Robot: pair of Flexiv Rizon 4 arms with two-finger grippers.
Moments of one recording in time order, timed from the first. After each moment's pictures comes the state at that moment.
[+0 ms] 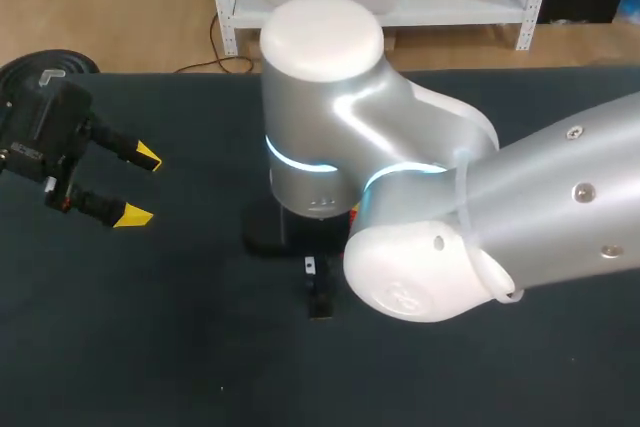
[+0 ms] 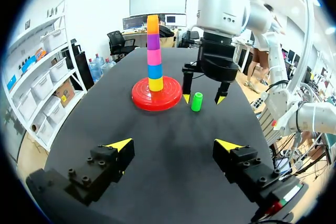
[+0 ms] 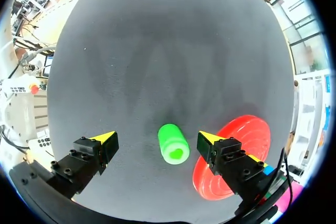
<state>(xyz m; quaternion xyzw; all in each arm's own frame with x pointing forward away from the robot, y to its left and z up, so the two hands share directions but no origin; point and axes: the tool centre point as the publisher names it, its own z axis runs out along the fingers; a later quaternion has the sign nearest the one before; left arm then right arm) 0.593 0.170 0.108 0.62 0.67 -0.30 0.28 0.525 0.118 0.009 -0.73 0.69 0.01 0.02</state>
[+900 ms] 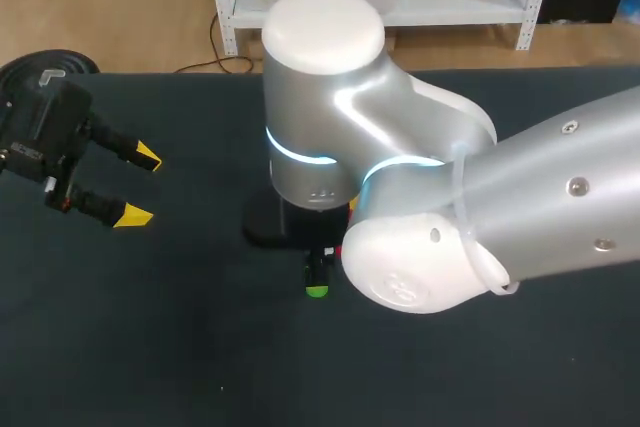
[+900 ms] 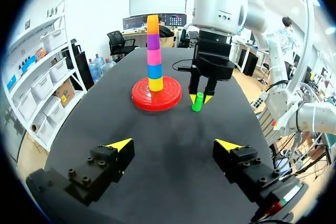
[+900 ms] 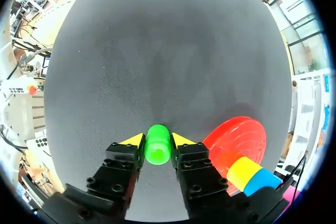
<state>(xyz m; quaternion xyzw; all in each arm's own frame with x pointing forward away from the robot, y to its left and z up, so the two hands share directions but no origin) 0.593 0.170 0.108 0.62 0.67 -0.30 0.28 0.536 0.121 0.010 -0.73 0.69 0.01 0.03</state>
